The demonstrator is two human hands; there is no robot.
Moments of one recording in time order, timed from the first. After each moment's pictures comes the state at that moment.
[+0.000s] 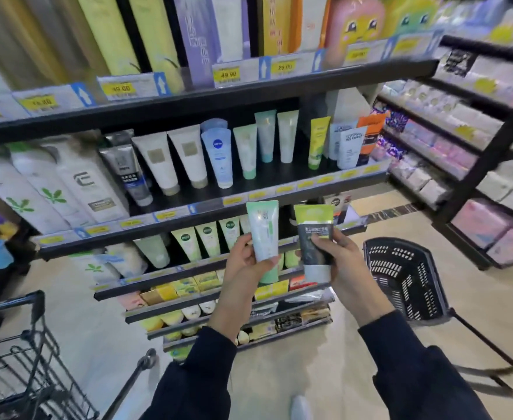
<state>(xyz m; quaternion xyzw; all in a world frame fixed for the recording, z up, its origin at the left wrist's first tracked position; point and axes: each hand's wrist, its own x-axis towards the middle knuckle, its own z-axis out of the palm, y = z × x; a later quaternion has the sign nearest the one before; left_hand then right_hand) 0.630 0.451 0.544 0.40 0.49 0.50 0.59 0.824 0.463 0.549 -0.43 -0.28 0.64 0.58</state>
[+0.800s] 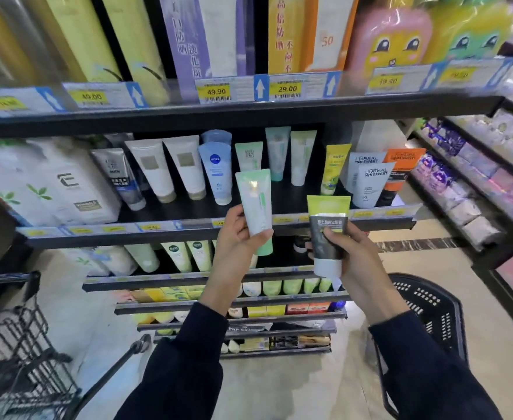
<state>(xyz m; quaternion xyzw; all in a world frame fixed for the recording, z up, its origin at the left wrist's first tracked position) 0.675 0.558 0.588 0.41 0.52 0.58 0.47 0.890 0.587 0.575 -0.39 -0.35 0.67 0.53</state>
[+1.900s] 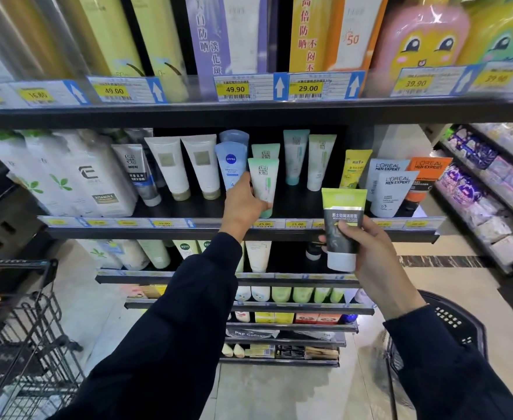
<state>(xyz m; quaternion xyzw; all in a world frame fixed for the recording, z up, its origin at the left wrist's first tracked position) 0.634 0.679 0.577 0.52 0.68 0.45 0.26 0.892 0.615 0.581 -0.36 -0.37 0.68 0.51</state>
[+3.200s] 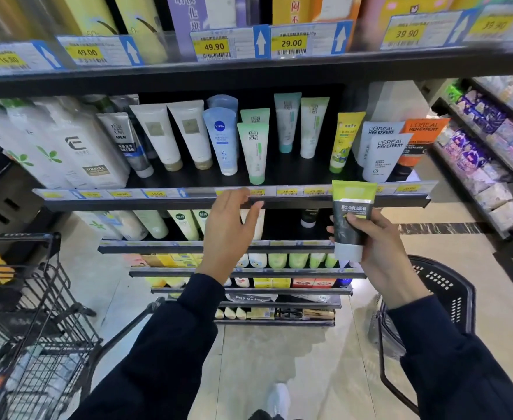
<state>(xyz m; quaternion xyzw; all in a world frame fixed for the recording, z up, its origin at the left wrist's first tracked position) 0.663 0.560 0.546 0.61 0.66 0.44 0.03 0.931 0.591 0.550 -0.42 -0.35 0.67 0.51</state>
